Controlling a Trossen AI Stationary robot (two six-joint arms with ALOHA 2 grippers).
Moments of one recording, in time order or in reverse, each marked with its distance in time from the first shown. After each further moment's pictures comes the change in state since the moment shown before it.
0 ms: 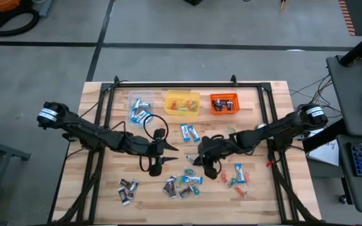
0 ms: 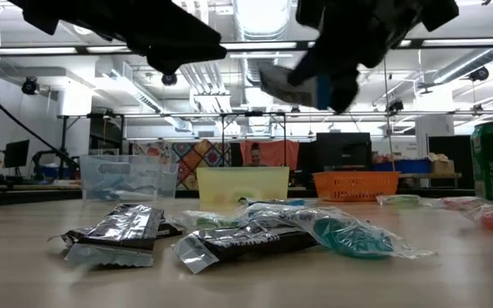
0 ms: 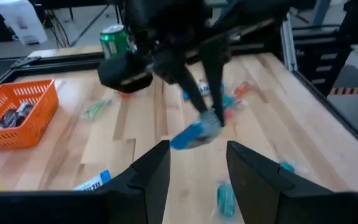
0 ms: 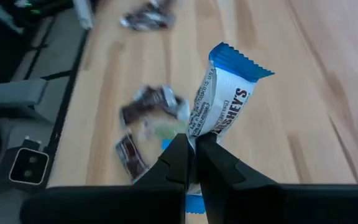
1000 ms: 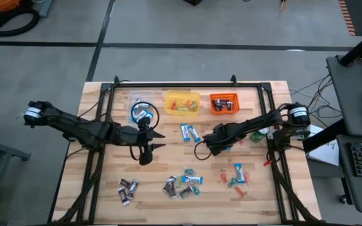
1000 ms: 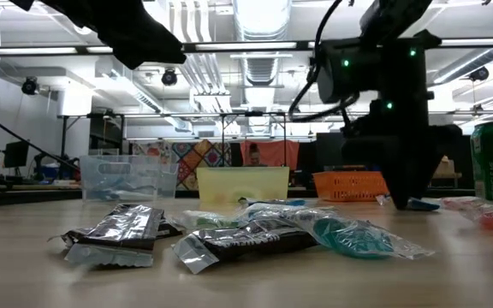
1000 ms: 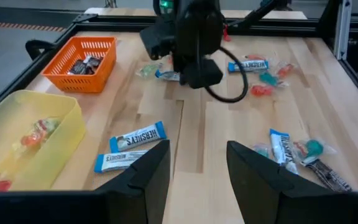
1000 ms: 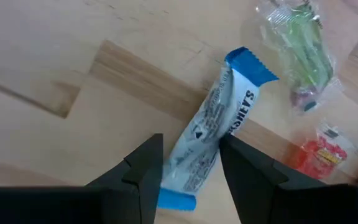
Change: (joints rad) left arm 0.051 -0.277 0.017 -0.437 -0.088 -0.129; right arm -0.185 0.194 0.094 -0.952 0.215 0.714
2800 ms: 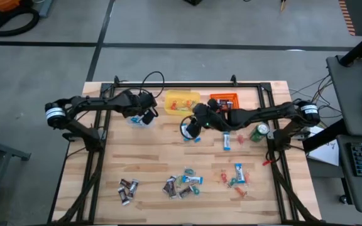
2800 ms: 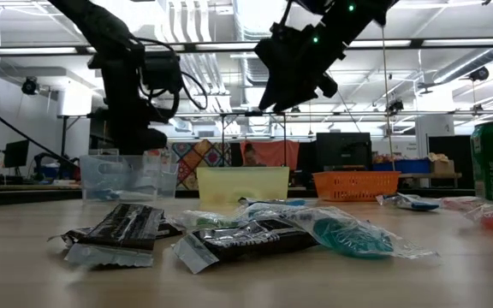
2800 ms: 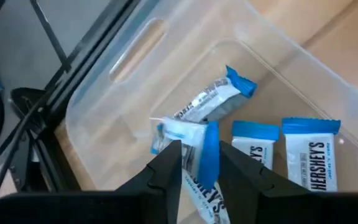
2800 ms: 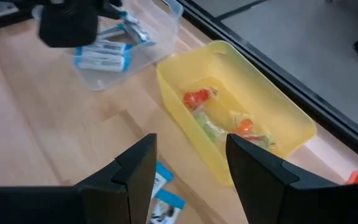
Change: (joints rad) left arm 0.676 0.367 0.149 -0.597 -0.260 -0.126; right arm -0.103 -0.138 0.138 0.670 0.346 -0.759
